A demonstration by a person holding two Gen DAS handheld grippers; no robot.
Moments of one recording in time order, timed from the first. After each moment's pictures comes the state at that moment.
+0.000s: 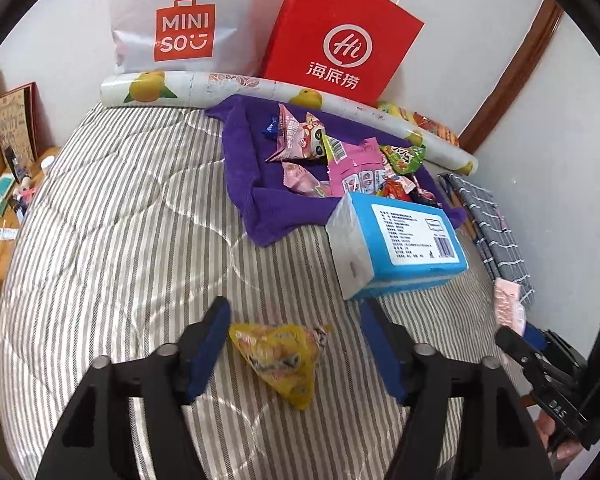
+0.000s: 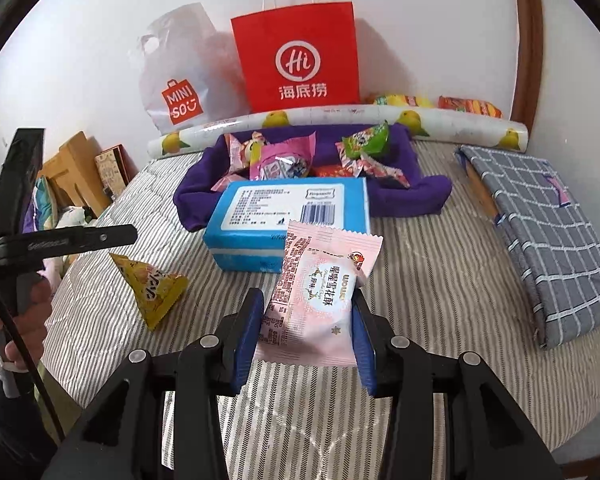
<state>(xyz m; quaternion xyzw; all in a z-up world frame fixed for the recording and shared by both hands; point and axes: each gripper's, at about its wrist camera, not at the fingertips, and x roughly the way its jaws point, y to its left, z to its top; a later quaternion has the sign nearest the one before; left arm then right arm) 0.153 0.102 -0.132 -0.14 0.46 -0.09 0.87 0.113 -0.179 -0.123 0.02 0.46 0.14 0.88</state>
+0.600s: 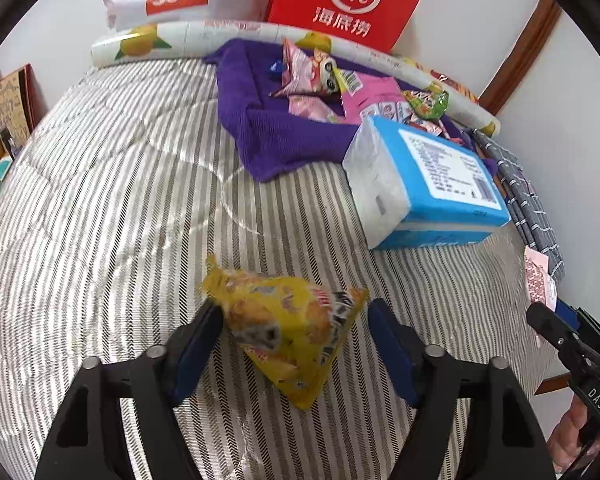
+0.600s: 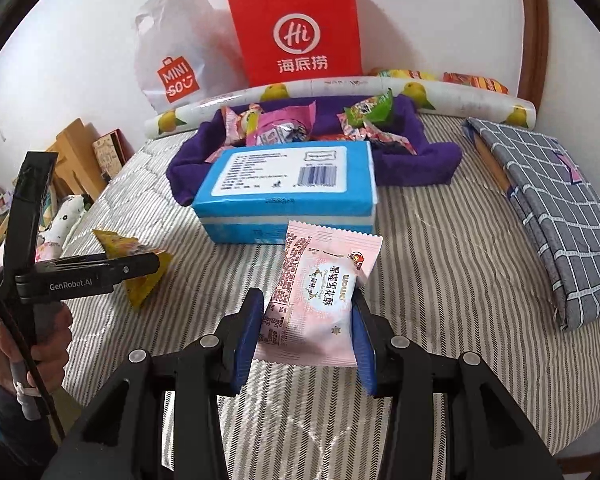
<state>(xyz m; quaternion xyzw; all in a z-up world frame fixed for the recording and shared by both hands) 0.158 0.077 -0.188 -0.11 0.51 -0.07 0.85 0.115 -0.182 -0.149 0.02 0.48 0.14 0.87</state>
